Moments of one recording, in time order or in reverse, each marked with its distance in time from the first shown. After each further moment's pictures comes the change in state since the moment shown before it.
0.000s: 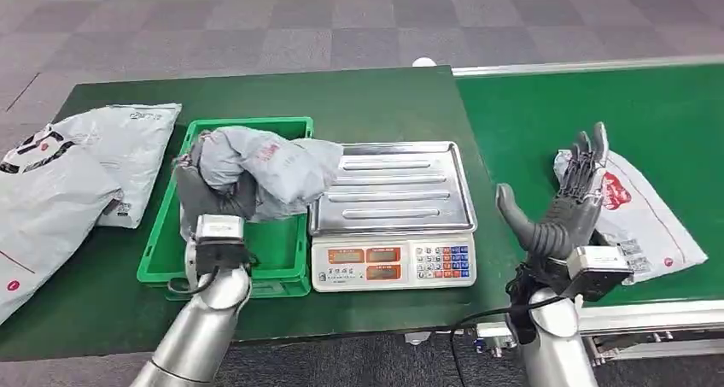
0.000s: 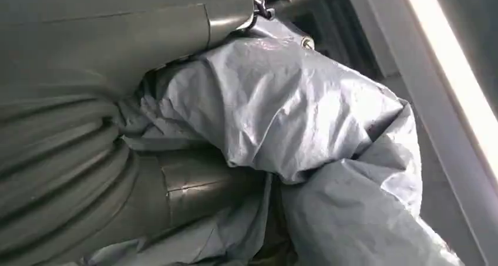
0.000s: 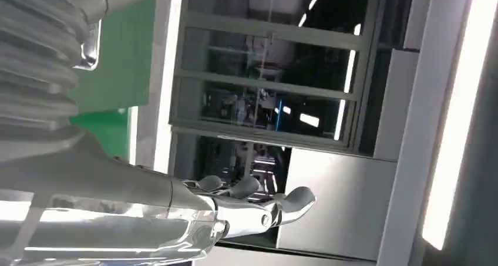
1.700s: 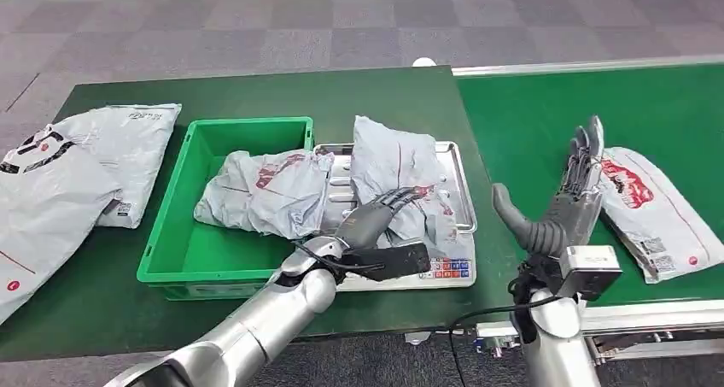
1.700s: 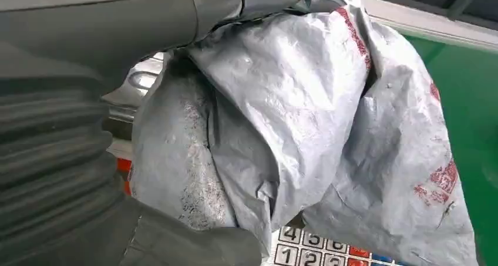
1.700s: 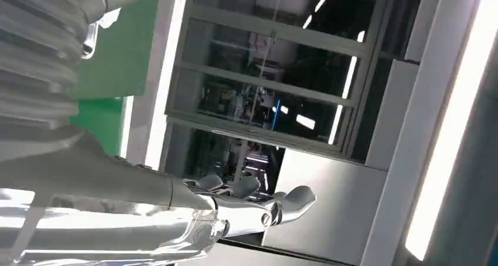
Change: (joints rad) left arm -0.272 -0.199 -0.346 0.735 -0.359 -0.639 0.457; right arm -0.003 -0.008 0.000 -0.026 0.084 -0.016 0.029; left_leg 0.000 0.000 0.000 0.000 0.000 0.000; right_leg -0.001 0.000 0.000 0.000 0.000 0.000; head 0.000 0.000
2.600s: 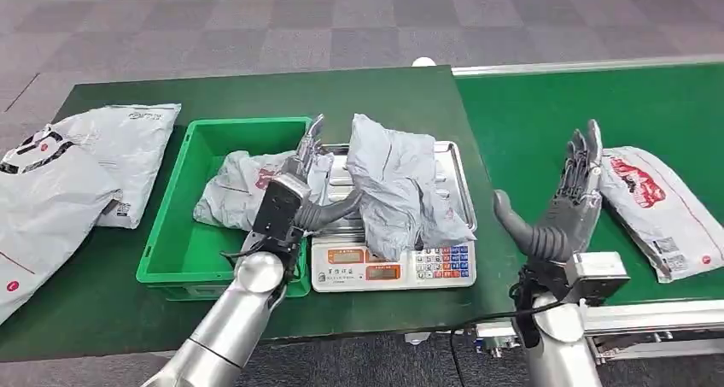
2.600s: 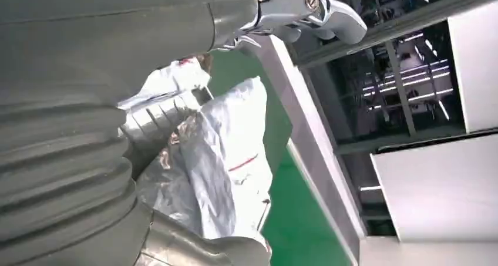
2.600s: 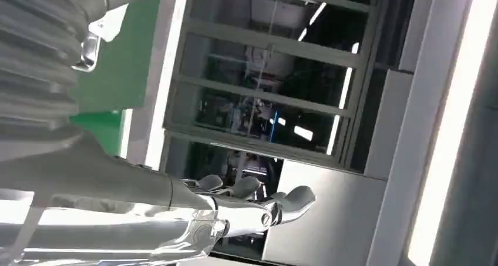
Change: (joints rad) left arm 0.173 0.078 0.296 -0.415 0.444 0.094 -0.253; right arm 0.013 -0.005 0.000 -0.009 -0.028 0.040 -0.011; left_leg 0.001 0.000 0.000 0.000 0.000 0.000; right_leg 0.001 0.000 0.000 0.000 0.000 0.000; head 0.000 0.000
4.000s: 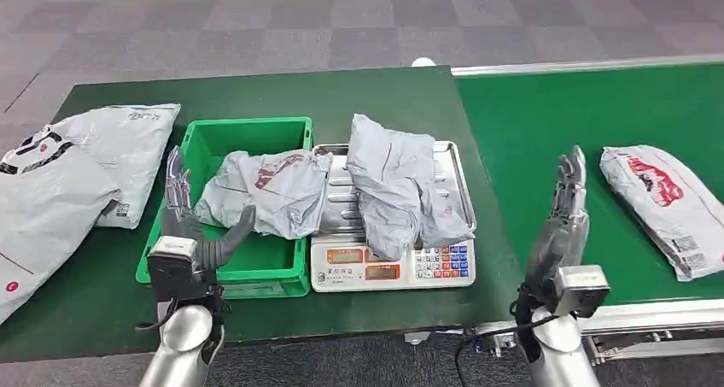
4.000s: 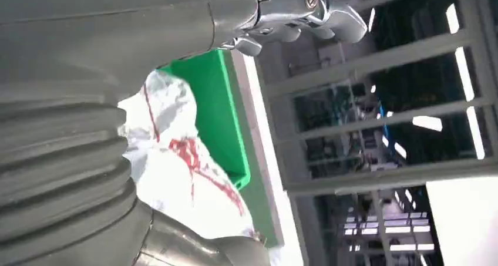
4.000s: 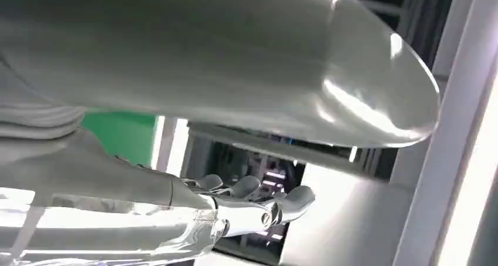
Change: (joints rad) left arm 0.329 0.152 0.176 -0.412 0.005 0.205 -0.090; right arm 0.073 -0.047 0.011 0.065 -0.059 0.001 -0.048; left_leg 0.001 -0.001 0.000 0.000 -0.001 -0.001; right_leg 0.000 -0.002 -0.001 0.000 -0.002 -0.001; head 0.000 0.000
